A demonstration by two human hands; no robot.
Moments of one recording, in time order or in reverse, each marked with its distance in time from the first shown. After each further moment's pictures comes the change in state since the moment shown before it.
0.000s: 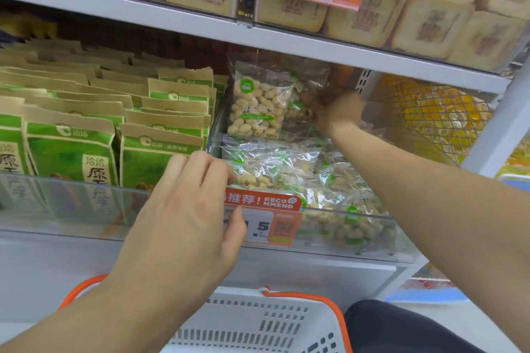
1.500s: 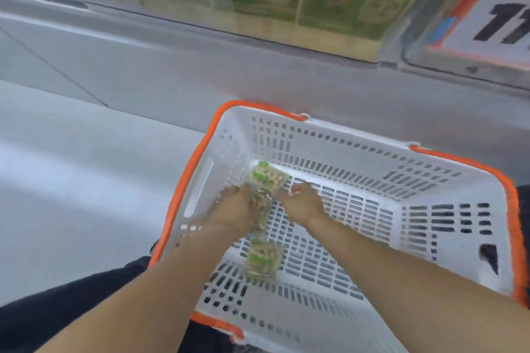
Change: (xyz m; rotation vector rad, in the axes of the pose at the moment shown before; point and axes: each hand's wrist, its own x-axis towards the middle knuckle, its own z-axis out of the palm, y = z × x) left_hand -0.280 -0.151 0.130 -0.045 -1.092 -0.898; right_hand -0.440 0.001 0.211 0.232 -1.240 0.762
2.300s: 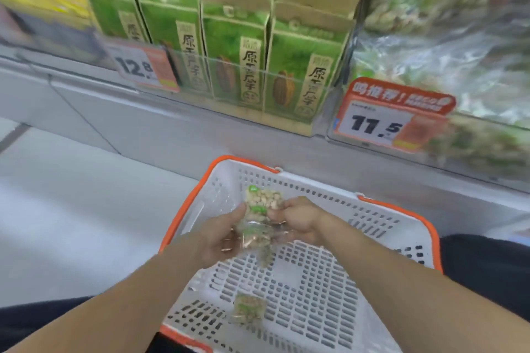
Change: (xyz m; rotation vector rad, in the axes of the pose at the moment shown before) left_hand -0.076 0.050 -0.079 -1.341 -0.275 -0.259; right_hand -0.065 -0.062 -0.085 0.220 -0.297 -0.083
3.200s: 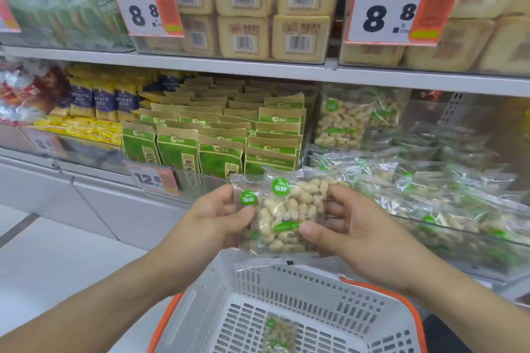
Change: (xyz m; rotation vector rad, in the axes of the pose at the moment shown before) left_hand -0.188 0.125 0.072 0.269 -0.180 0.863; right_hand -0.235 -0.115 -0.054 -0.352 0.149 -0.779
